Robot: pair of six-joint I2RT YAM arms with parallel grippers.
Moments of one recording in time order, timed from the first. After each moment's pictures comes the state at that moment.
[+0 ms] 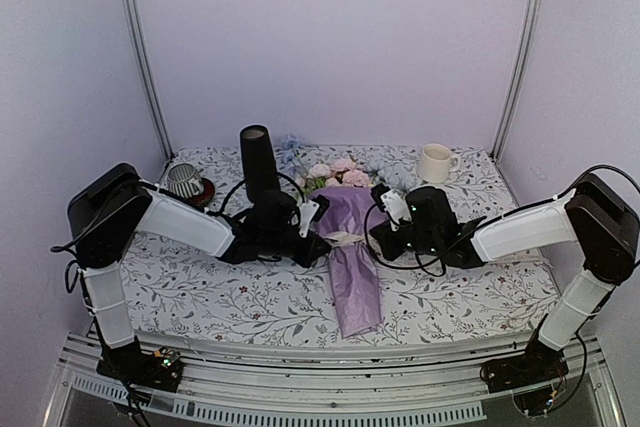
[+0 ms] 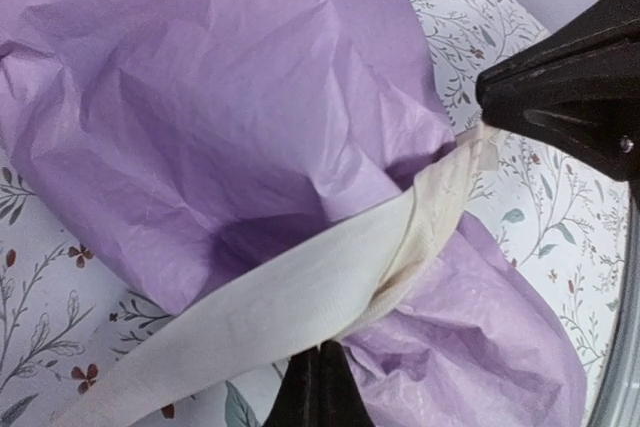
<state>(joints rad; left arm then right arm) -0.83 1.92 0.97 0.32 0.18 -0.25 0.78 1.66 0.77 0.34 0.04 0.10</state>
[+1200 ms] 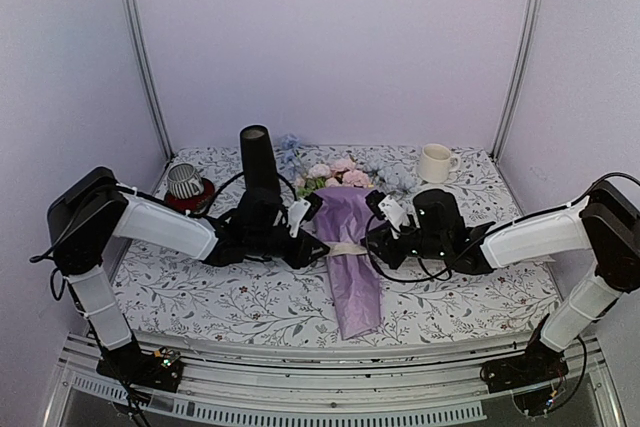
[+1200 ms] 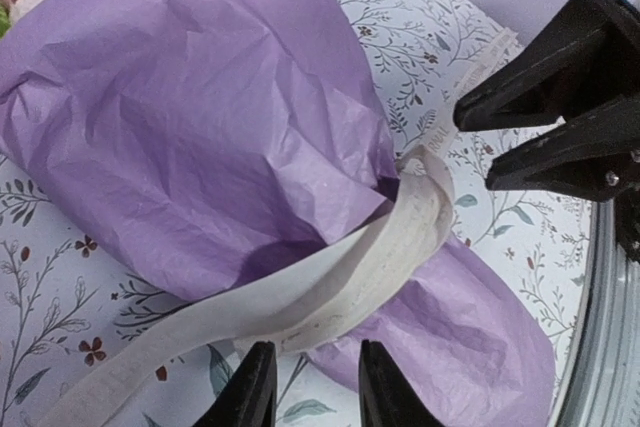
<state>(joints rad) -0.82 1.80 0.87 0.35 0.23 -0.21 0.79 1.59 0.72 0.38 -0.09 -0.01</state>
